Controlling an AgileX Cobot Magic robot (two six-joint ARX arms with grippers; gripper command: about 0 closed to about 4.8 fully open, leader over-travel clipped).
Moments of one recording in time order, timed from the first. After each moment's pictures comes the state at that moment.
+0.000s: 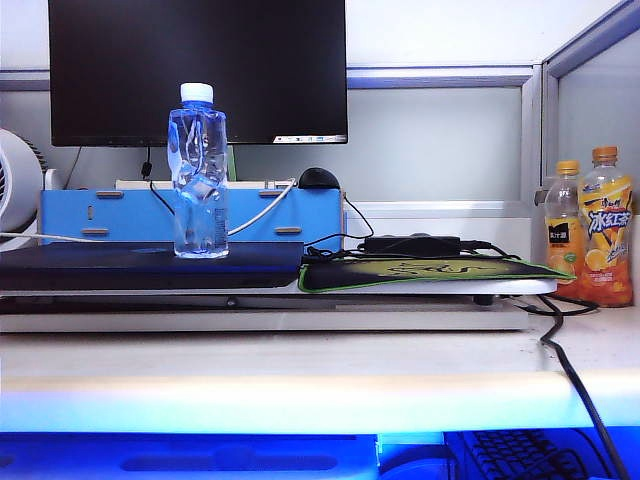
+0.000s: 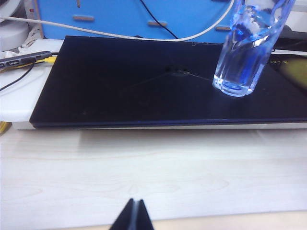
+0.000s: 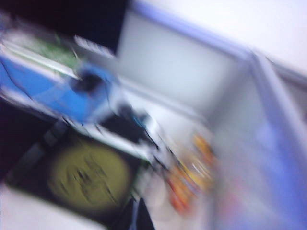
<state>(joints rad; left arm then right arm) 0.02 0.00 0.01 -0.14 0.17 -0.04 0.67 0.81 1.62 -0.95 0.48 -0.25</state>
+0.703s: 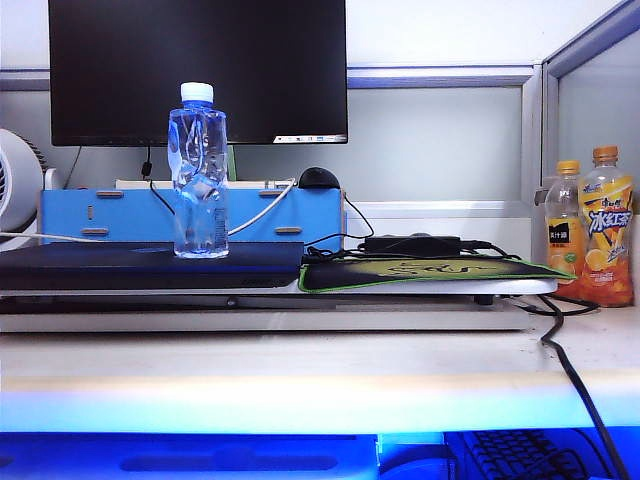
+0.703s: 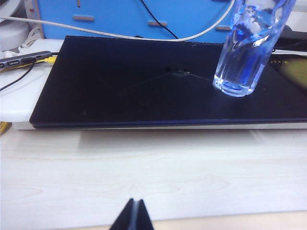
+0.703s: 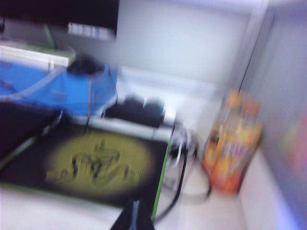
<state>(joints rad) 0.02 0.00 0.01 -0.14 0.17 -0.04 0.23 0.20 0.32 -0.07 0.07 -0.14</state>
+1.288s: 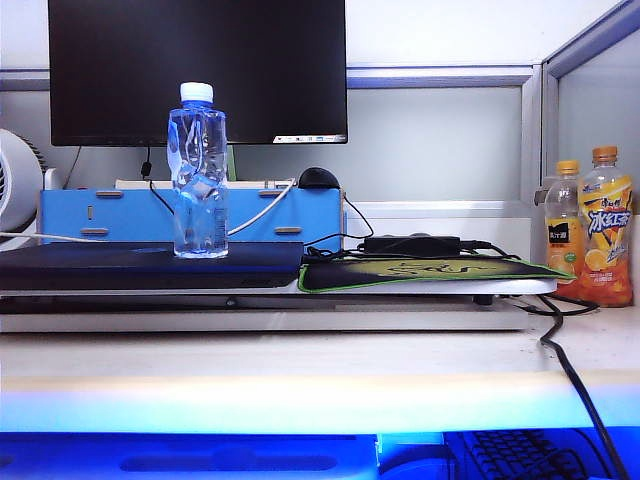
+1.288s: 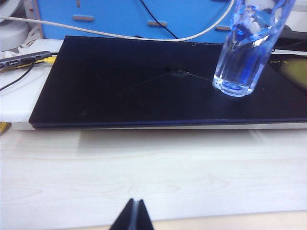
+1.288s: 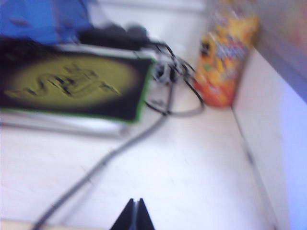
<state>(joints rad) 0.02 0.00 0.01 -0.14 0.17 -0.04 0.04 0.00 0.01 -0.11 -0.03 -0.07</state>
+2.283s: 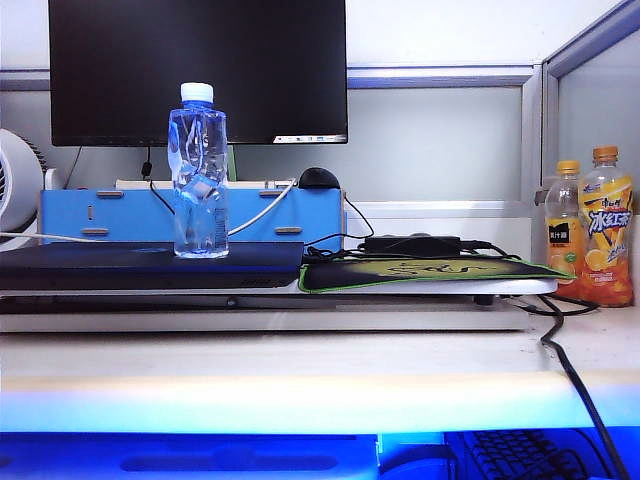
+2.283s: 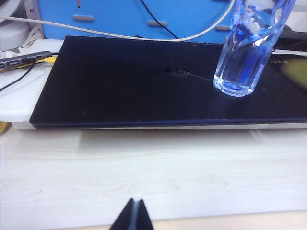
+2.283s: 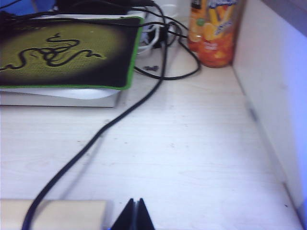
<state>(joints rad) 0.02 0.00 0.01 -0.14 0.17 -0.04 0.01 0.06 0.01 -0.16 -0.03 0.01</state>
